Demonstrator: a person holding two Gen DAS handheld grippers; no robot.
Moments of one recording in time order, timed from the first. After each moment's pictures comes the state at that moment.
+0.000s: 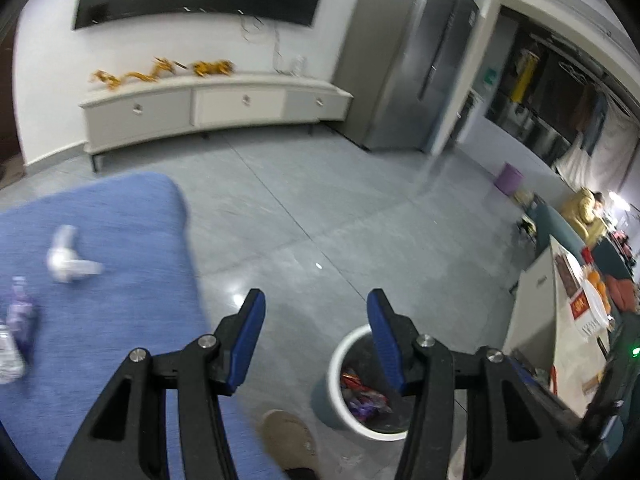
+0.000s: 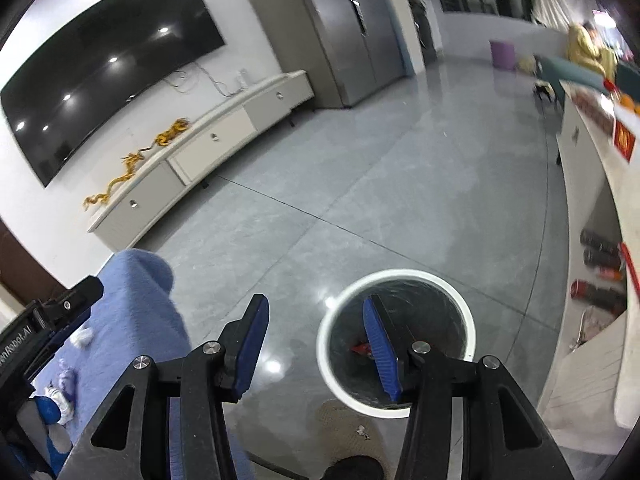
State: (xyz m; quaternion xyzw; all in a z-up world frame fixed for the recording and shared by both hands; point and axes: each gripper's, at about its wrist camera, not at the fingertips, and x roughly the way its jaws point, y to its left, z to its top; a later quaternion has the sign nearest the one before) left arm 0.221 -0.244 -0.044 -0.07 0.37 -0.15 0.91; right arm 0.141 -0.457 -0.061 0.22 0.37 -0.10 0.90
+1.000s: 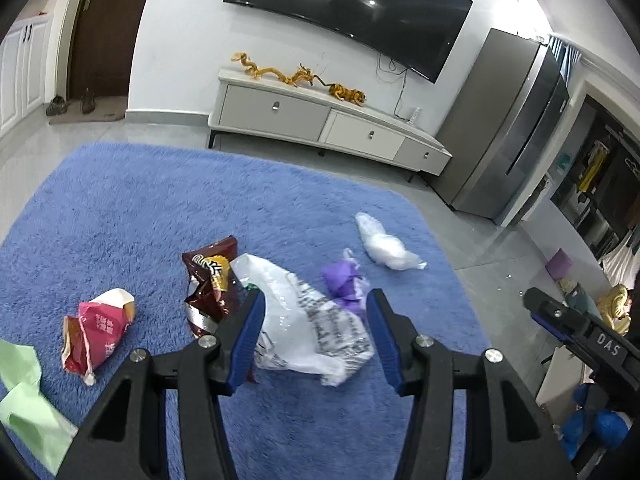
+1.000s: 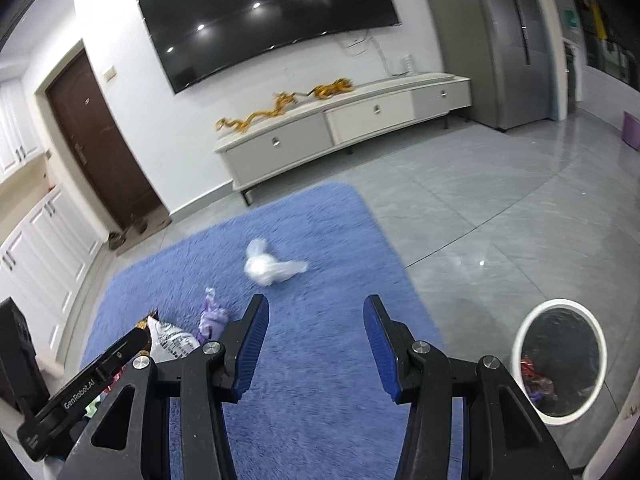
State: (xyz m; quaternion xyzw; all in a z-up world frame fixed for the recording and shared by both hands) left arm 0.158 0.083 -0.087 -0.18 0.34 -0.02 0.92; right arm 0.196 -0.188 -0.049 0.11 0.37 0.12 0.91
